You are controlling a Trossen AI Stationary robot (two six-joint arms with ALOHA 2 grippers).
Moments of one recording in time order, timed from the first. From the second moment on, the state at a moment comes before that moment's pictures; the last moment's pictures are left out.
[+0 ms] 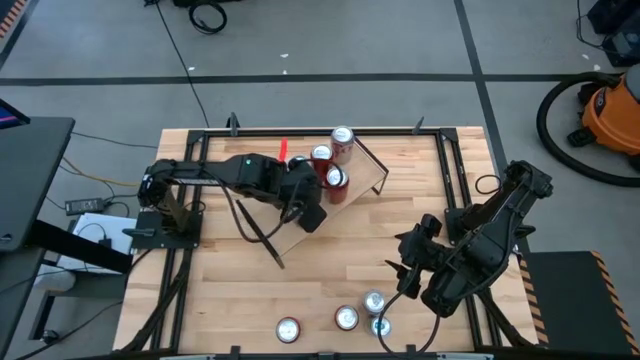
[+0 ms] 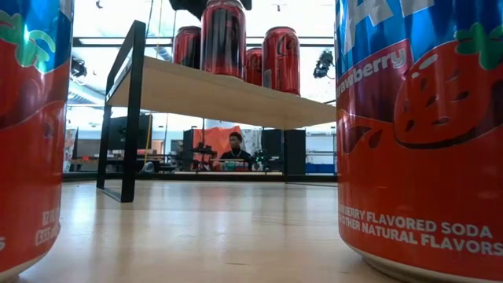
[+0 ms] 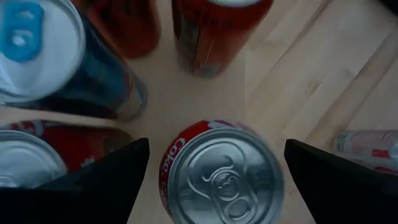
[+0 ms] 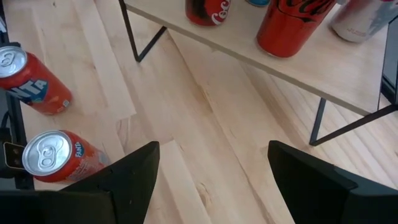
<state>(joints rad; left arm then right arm) -0.10 1.77 1.97 -1.32 -0.28 -0.78 0.80 1.55 1.61 -1.40 0.73 1.15</state>
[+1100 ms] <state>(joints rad) -0.42 1.77 2.13 -0.99 -0.48 -0.47 0.77 1.55 1.60 -1.21 0.41 0.85</state>
